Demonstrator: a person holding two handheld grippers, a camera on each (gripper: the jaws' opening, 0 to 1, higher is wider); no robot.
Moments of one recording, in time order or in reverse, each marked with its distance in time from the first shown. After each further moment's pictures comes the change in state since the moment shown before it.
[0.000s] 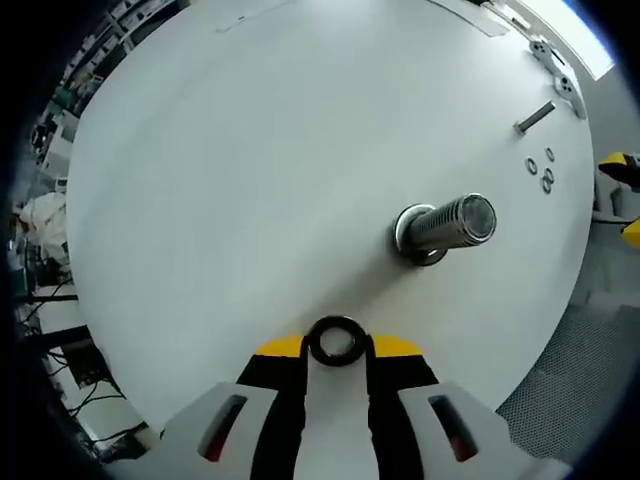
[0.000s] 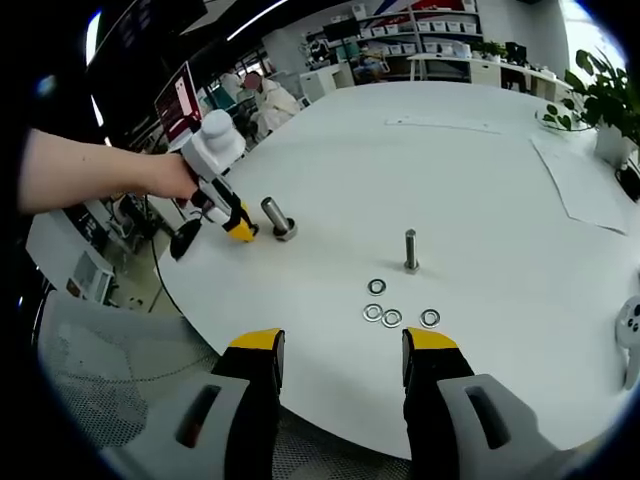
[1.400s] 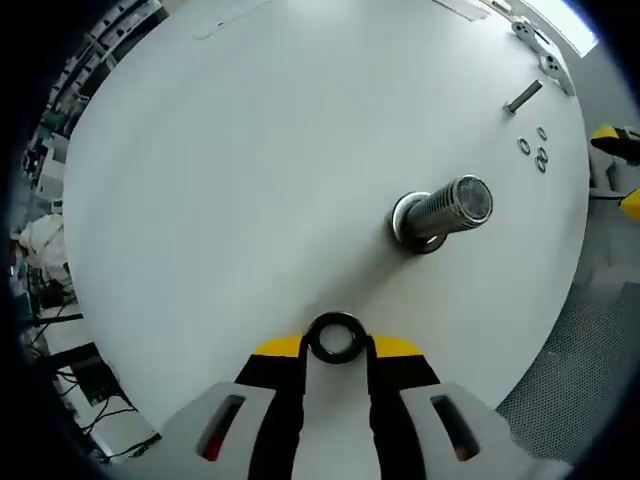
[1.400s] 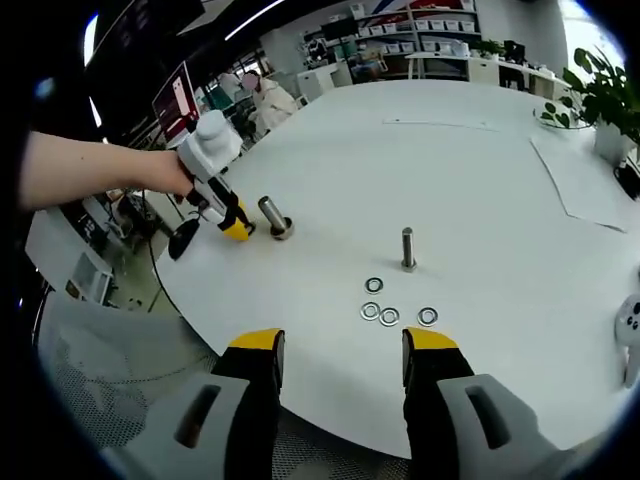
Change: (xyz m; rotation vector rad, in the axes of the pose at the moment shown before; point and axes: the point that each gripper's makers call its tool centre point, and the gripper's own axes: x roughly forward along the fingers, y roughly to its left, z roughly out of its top) left arm -0.005 -0.007 -0.004 0.033 -0.008 -0.014; right arm 0.000 -0.003 -0.001 0.010 0.003 -0.007
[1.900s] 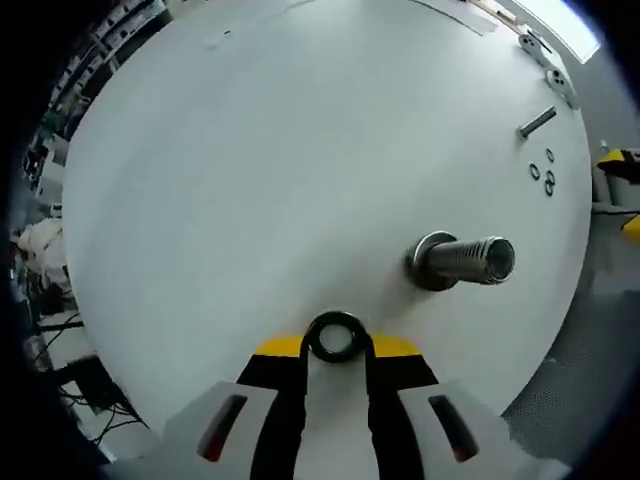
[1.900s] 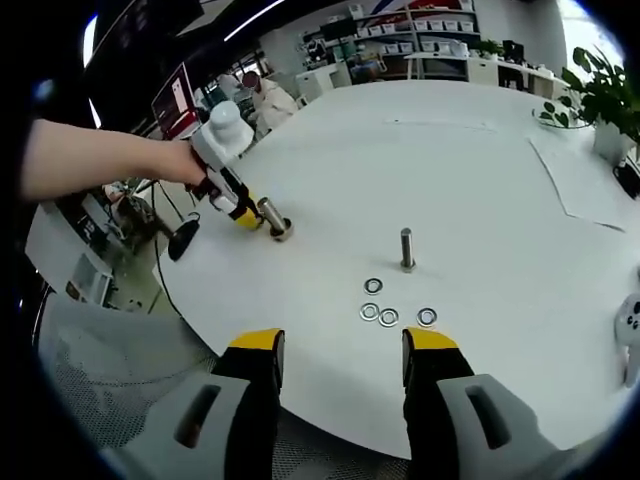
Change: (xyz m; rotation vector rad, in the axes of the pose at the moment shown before) left arm 0.000 0.005 0.013 0.090 0.036 0.009; right arm 0.000 0.000 0.001 0.001 -0.002 0.000
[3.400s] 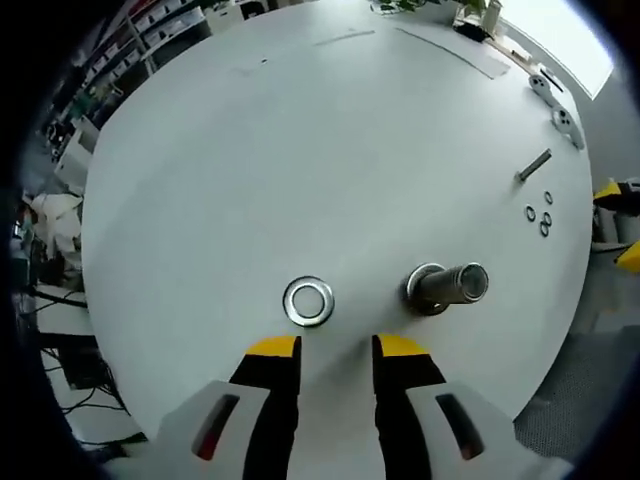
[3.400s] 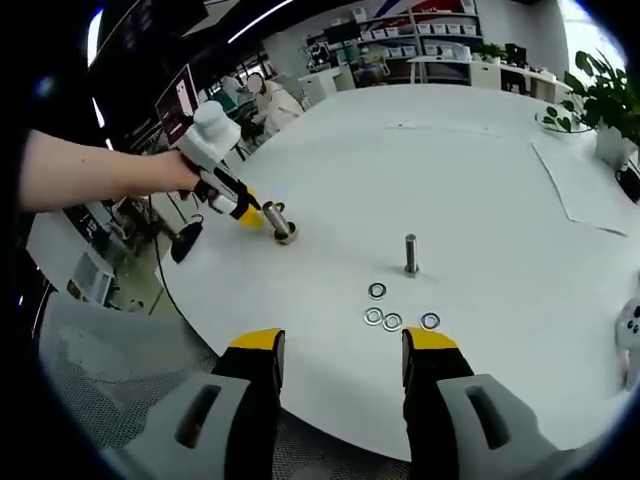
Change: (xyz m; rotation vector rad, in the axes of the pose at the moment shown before) left arm -0.008 0.021 0.025 -0.153 -0.214 0.047; right arm -0.001 0.003 0.003 -0.007 -0.013 0.010
